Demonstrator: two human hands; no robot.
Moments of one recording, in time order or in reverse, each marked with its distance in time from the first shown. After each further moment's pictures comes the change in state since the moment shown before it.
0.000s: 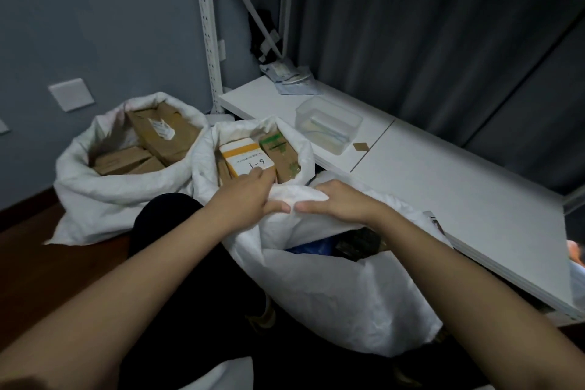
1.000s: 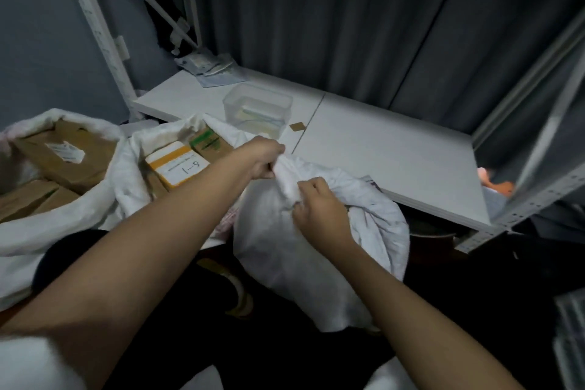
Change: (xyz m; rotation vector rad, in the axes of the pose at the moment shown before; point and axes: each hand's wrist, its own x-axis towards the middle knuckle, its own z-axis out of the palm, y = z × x) left_hand 0.129 0.104 0.009 -1.251 -0.323 -0.581; right_hand -0.049 0.063 0.043 -0.383 0.839 0.132
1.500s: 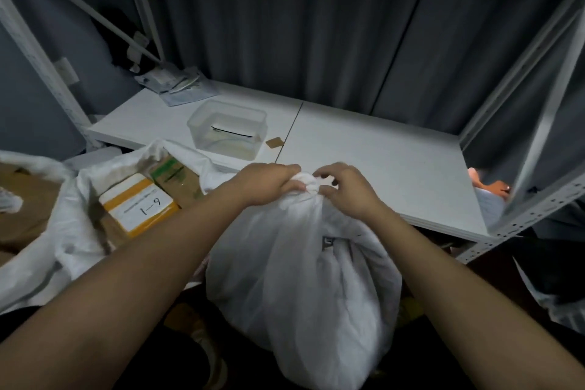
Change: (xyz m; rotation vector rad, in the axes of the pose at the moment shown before) left_hand 0.097 0.013 0.041 1.389 -0.159 0.832; right_hand 0.115 0.127 -0.027 0.272 -0.193 0.171
